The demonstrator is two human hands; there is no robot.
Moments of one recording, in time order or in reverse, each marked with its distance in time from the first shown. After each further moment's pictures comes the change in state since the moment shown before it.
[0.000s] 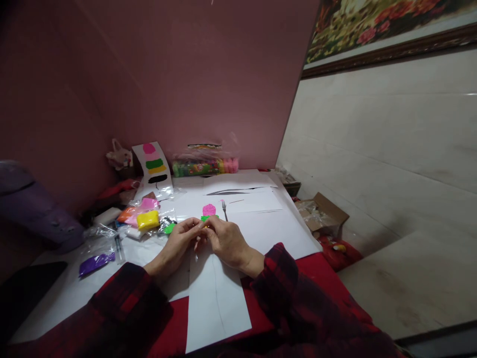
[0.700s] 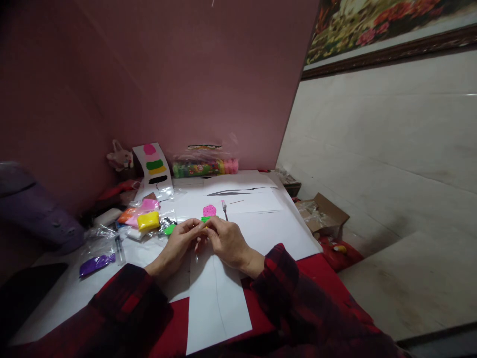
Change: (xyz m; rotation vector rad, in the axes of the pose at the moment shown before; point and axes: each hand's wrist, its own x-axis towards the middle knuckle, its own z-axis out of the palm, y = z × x) left_hand 0.001 -0.002 -0.002 0.006 -0.016 -0.003; right_hand 0.001 0.001 0.001 0.022 0.033 -0.016
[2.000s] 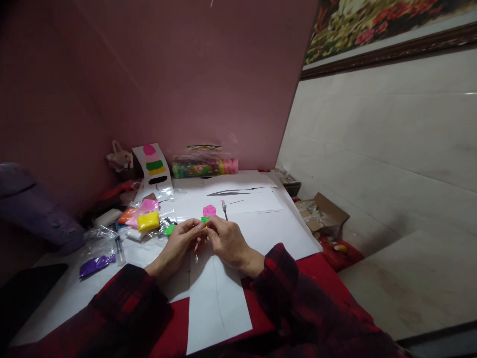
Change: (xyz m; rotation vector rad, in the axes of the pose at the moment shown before) left_hand -0.001 0.002 0.001 -0.030 0.018 -0.005; right_hand 0.000 -0.001 0.000 0.005 0.021 -0.011
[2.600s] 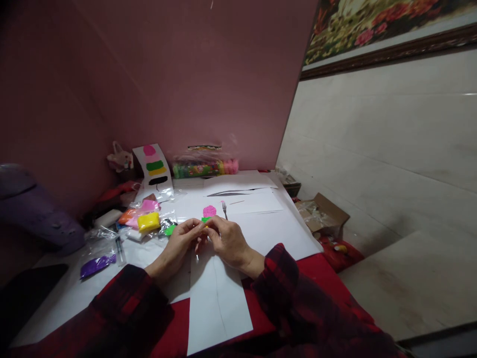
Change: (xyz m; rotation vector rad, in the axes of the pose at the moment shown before) left_hand 0.000 0.001 0.000 -0.002 -0.005 -0.005; right_hand 0.000 0.000 0.001 0.021 0.039 -0.009
